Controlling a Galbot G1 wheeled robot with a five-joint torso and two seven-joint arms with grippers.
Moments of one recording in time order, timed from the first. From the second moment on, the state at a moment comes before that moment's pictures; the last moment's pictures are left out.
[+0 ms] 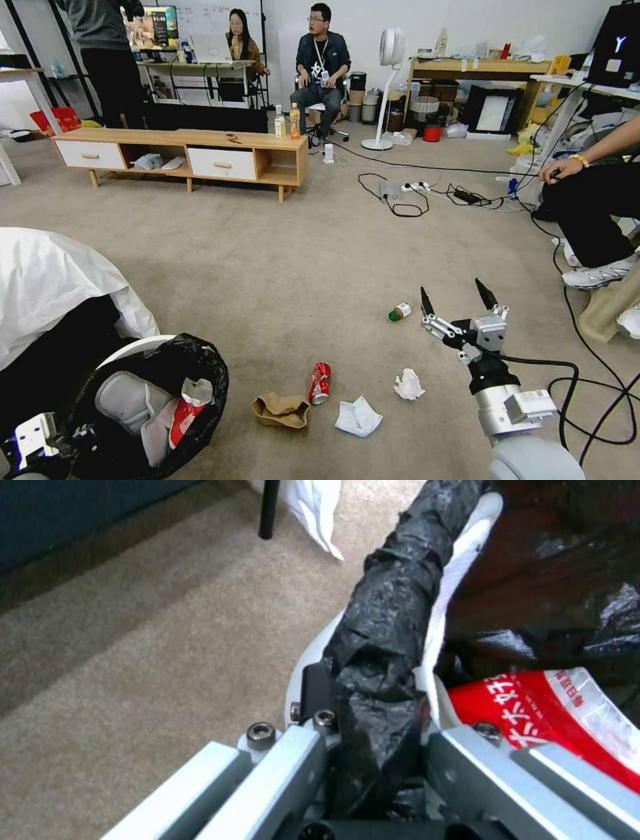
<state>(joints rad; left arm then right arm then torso) 1.69 -1.36 -1.09 -2.25 -0.90 0.74 -0.33 -1.39 1.02 0.39 2.20 0.35 -0.06 0.29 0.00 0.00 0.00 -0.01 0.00</state>
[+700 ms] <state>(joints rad) 1.69 -1.37 -1.09 -2.25 -0.88 0.74 -0.32 -1.10 0.88 0.22 2.13 1.20 -0.75 0.61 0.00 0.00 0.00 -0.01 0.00</state>
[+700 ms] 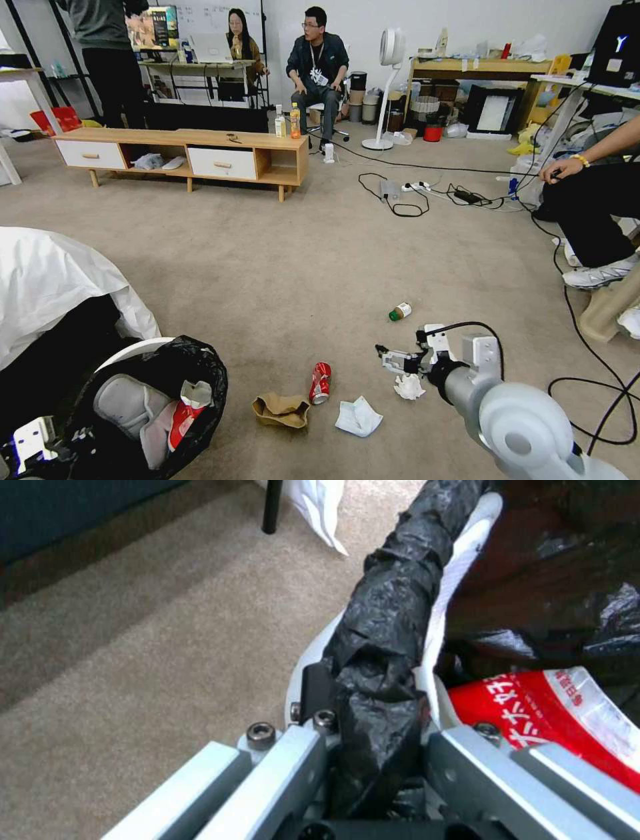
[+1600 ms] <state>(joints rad) 1.68 -1.37 -1.07 -2.20 -0.87 0.74 -0.31 -1.05 0.93 0.01 1.75 0.98 -0.69 0.49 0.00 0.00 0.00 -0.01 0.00</state>
